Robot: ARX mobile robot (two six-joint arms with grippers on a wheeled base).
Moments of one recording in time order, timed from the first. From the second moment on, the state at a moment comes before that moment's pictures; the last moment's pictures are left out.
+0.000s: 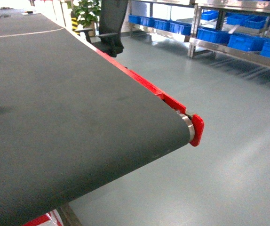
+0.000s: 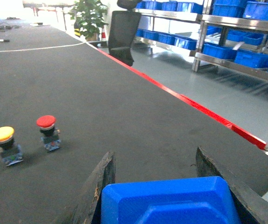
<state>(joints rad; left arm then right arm) -0.18 0.85 0.19 0.65 -0.18 -0.05 0.00 0.00 0.01 -0.01 0.00 0.00</state>
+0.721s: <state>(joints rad) -0.18 0.85 0.19 0.65 -0.18 -0.05 0.00 0.00 0.01 0.00 0.00 0.00</state>
